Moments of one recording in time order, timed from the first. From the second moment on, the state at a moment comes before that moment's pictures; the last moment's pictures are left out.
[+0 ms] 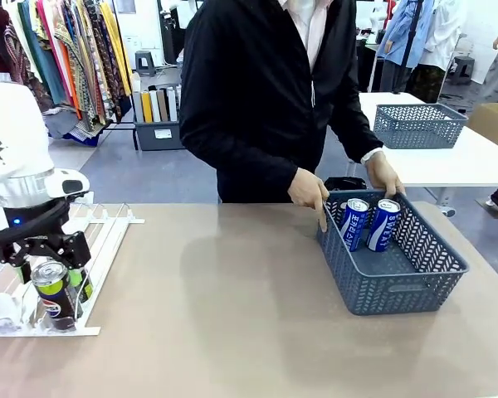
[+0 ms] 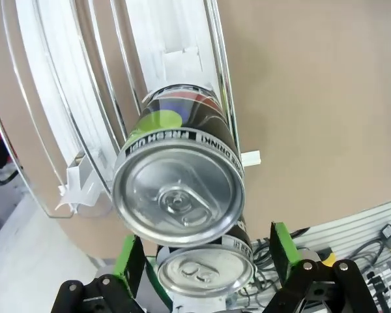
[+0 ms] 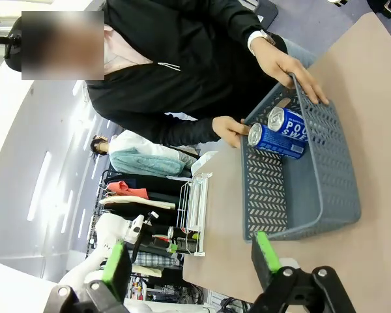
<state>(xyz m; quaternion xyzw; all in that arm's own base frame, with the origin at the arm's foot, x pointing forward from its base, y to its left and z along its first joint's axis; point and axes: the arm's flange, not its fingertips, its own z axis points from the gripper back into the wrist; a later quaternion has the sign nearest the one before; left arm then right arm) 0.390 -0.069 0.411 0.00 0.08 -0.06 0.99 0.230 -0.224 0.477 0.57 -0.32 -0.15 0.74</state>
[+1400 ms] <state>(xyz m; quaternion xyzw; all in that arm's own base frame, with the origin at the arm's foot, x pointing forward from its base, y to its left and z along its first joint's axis) 0.393 -0.066 0.412 -0.01 0.07 -0.06 1.00 0.230 -0.224 0.477 0.57 -0.32 -0.15 0.74</state>
